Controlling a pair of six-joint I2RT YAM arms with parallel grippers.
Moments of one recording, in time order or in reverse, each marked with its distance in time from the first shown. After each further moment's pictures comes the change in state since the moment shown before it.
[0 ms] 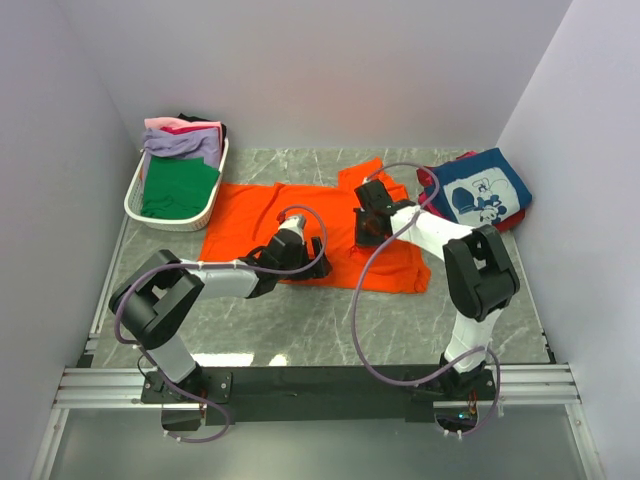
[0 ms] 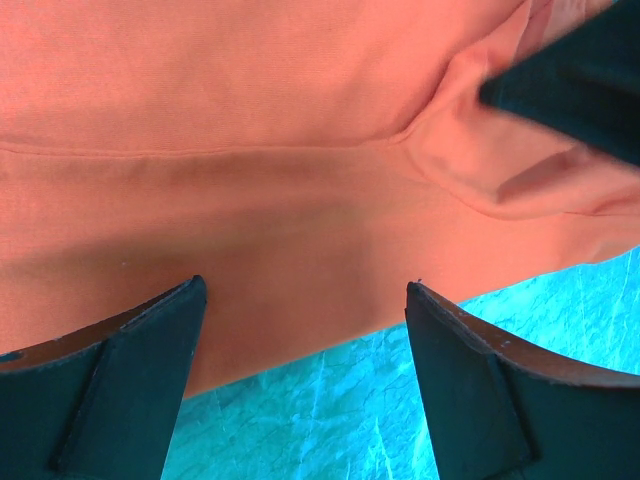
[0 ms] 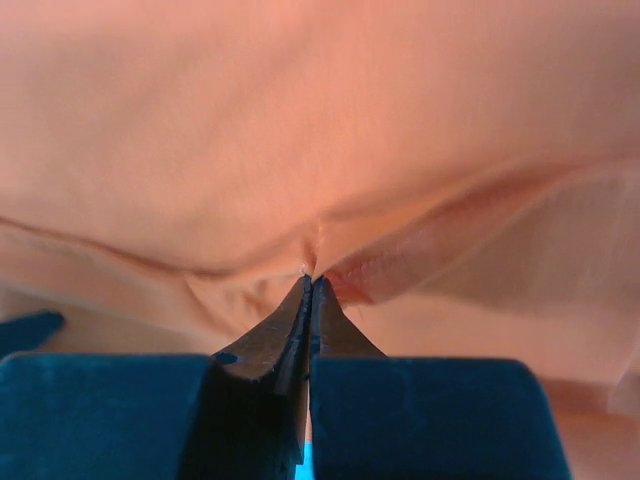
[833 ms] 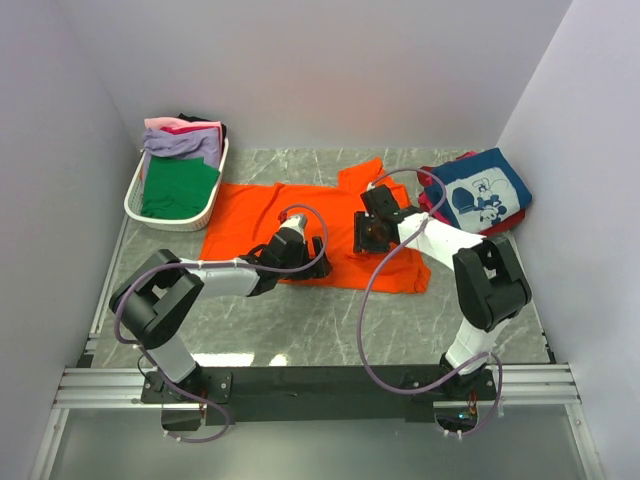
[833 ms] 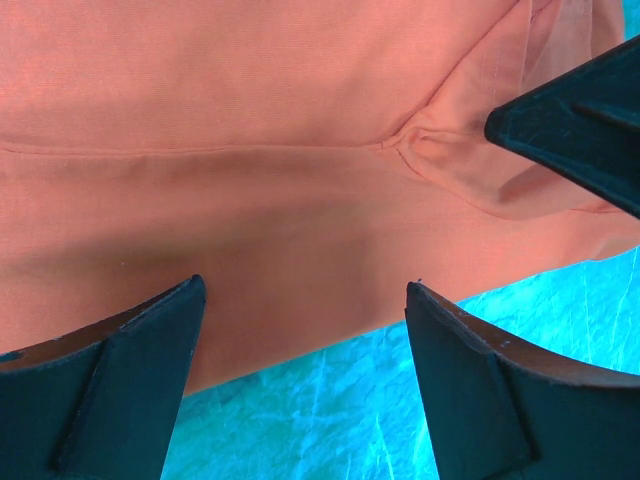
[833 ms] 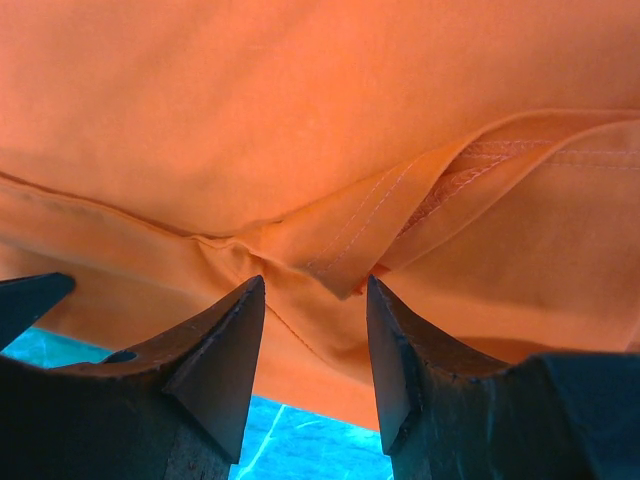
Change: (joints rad) left arm 0.001 0.000 0.018 -0.033 0.006 0.008; right arm -0.005 -0.072 -0.059 0.013 -0.038 0.003
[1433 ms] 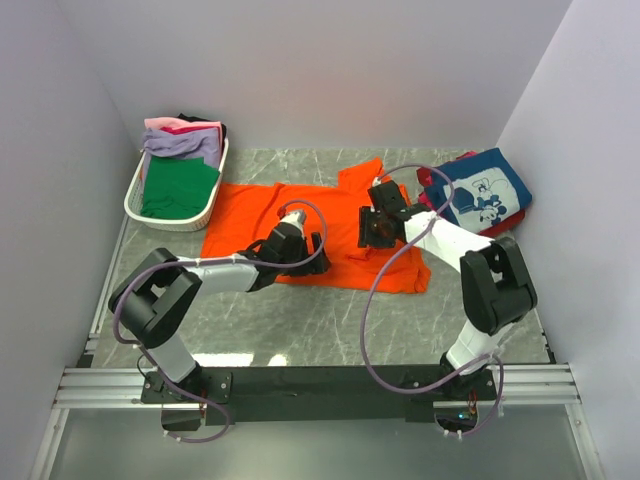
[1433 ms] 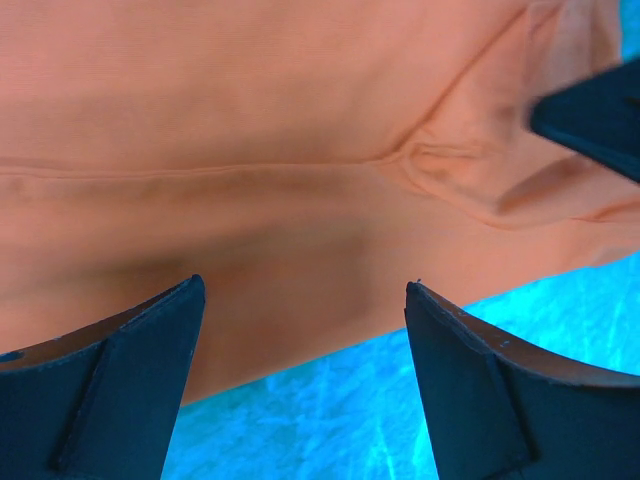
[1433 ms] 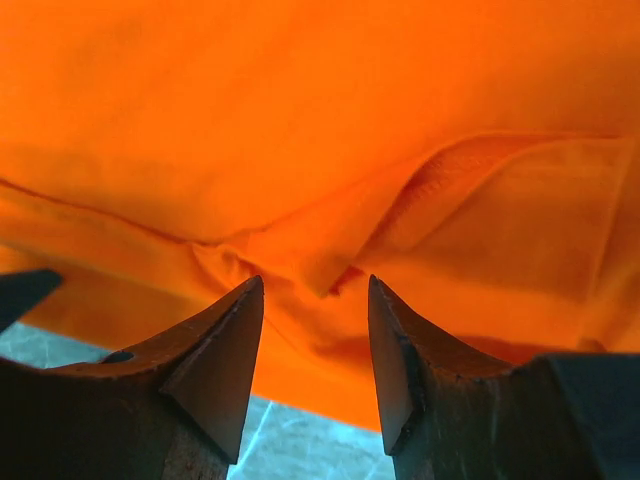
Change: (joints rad) left arm 0.031 0.000 0.034 -0.046 0.016 0.024; right arm -0.036 -0.047 -0.003 -0.006 0.000 -0.032
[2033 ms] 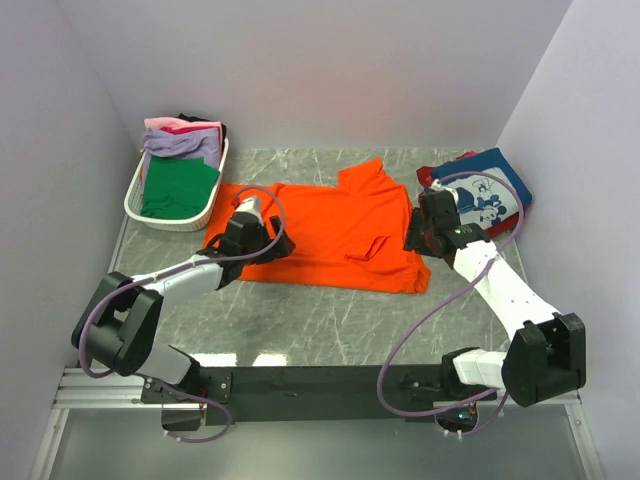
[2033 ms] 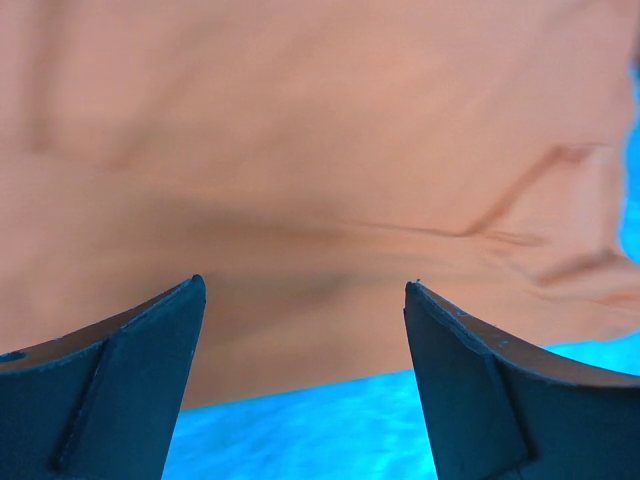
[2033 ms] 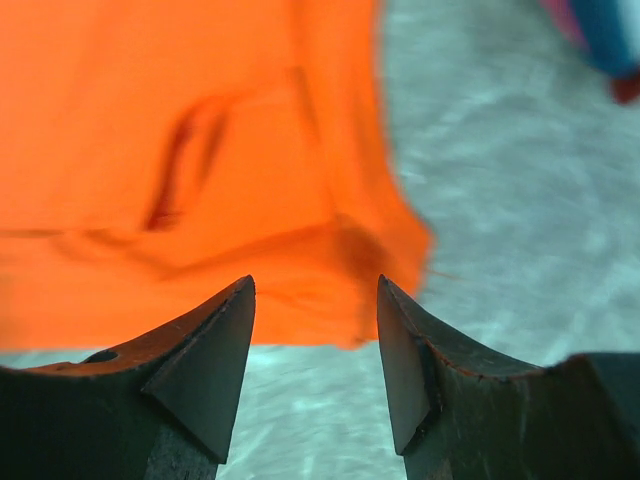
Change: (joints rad) left arm 0.245 -0.222 -0.121 -0.056 0.004 0.041; right arm -0.176 -0.421 -0.184 -0.172 0.221 -0.004
